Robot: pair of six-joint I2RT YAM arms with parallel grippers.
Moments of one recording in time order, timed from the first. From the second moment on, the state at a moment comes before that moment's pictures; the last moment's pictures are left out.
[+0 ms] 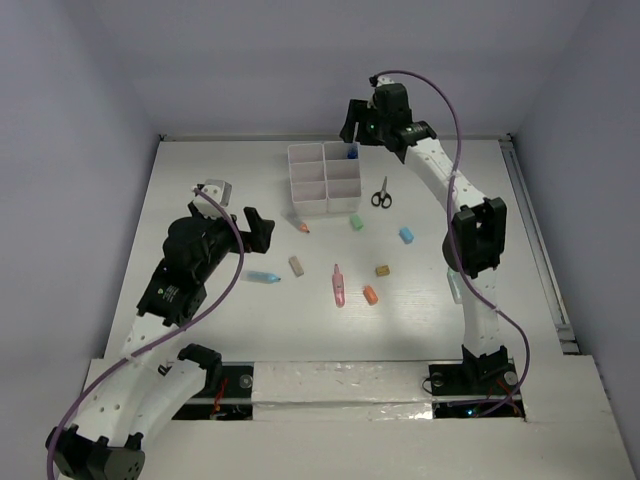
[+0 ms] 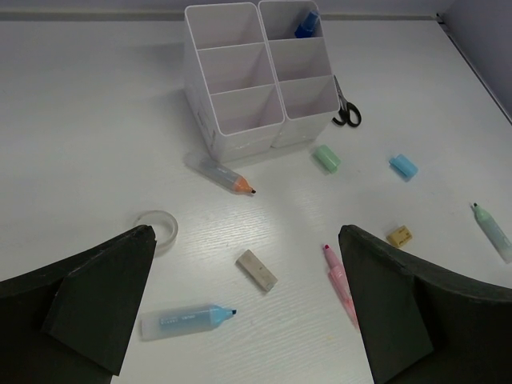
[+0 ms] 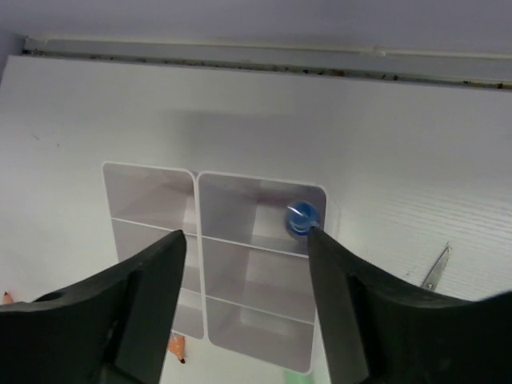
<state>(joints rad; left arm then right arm) -0.35 0.72 0.75 -0.23 0.05 -0.25 0.39 2.23 2.22 -0.46 -0.08 0.36</state>
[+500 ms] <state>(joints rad) -0.35 0.74 0.75 -0.23 0.08 -0.25 0.35 2.05 1.86 -0.40 -0.03 0.33</state>
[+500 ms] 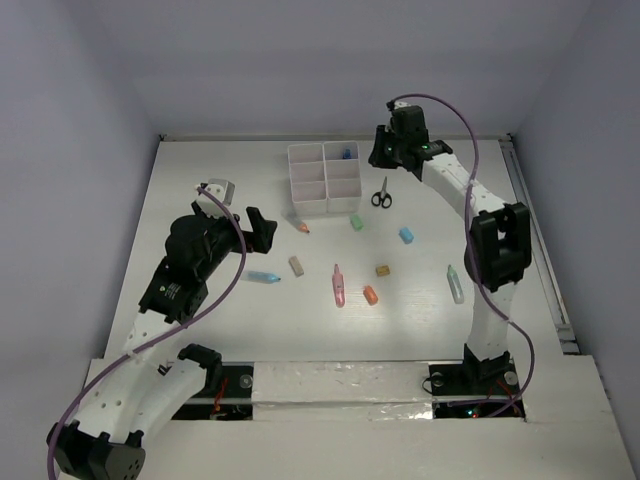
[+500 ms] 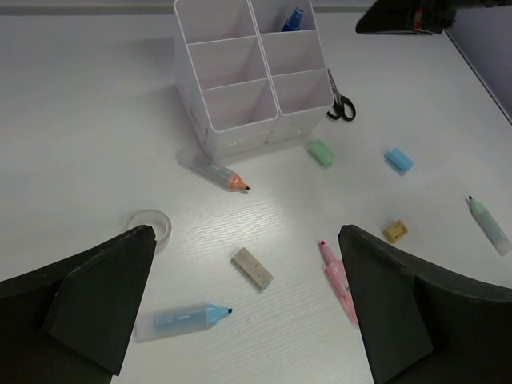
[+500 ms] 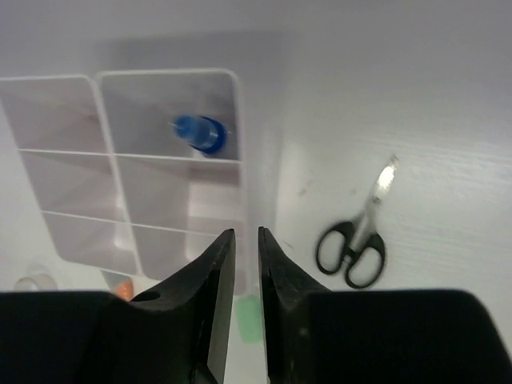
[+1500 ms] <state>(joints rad) -0.35 0.75 0.75 -0.23 0.11 -0.24 0.24 2.24 1.76 -0.51 -0.01 0.25</state>
